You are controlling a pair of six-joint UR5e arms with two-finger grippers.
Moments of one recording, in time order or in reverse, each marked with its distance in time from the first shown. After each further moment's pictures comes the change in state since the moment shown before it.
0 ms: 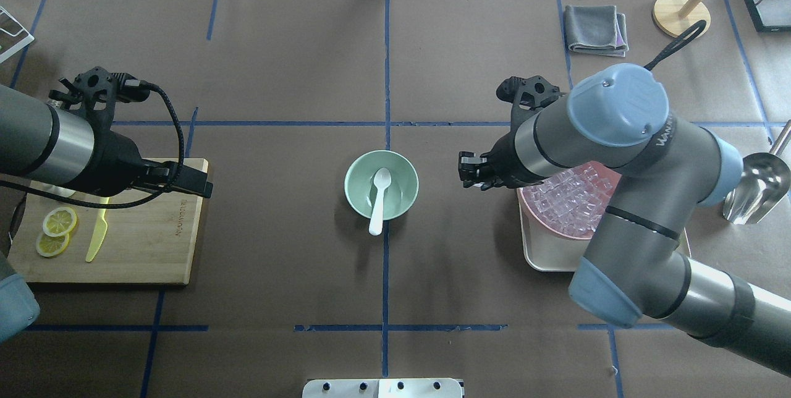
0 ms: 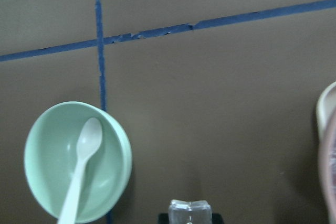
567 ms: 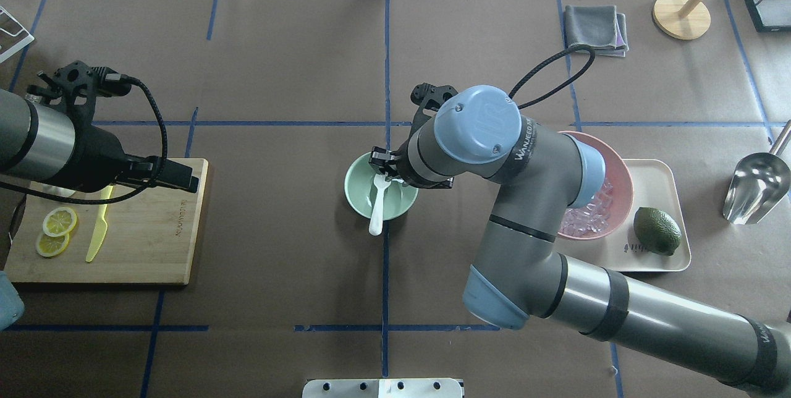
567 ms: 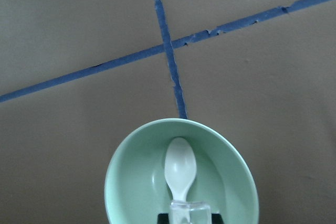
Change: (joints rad) left arm -0.019 0.023 -0.012 -0.001 0.001 0.007; right arm -0.086 0.234 -0.225 0.013 -0.150 0.164
